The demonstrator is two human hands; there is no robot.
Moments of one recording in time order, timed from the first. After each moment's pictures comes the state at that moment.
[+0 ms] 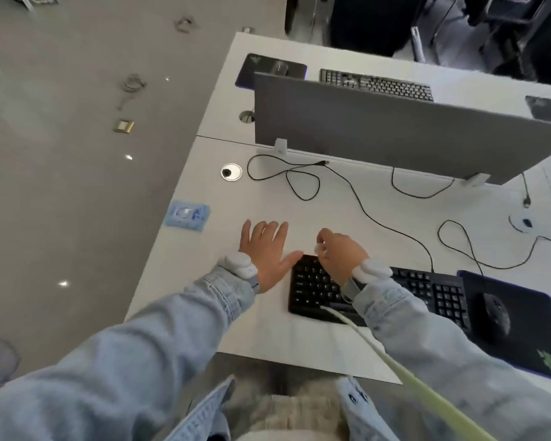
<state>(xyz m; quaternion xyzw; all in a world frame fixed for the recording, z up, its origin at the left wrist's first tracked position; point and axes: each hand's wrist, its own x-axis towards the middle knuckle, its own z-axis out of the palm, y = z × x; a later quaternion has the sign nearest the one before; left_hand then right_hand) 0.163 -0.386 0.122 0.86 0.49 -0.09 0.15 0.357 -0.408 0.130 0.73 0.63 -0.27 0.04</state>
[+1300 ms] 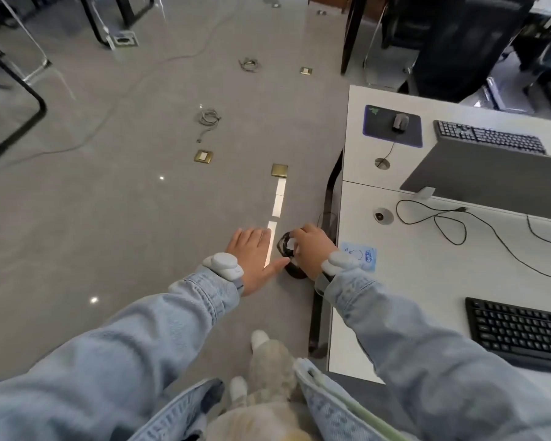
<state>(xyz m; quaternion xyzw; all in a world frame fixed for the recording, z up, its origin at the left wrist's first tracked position) -0.338 -0.241 0.179 0.85 0.50 -0.05 0.11 -0.152 -0.232 0.171 0.66 0.72 -0.21 0.03</state>
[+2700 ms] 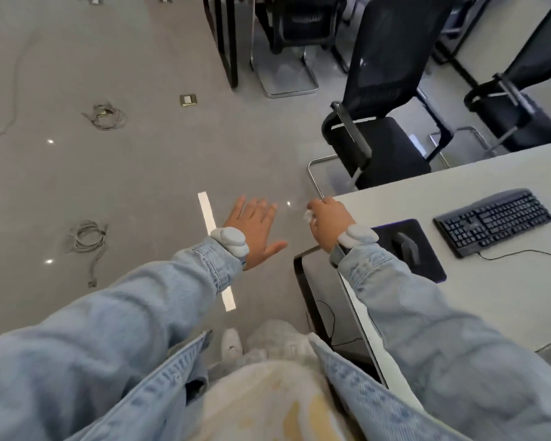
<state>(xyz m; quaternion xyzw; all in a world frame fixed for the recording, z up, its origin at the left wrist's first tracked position) -0.072 0.643 0.170 0.97 0.21 -0.10 0.02 0.106 0.539 0.188 0.86 0.49 -0.15 -0.02</state>
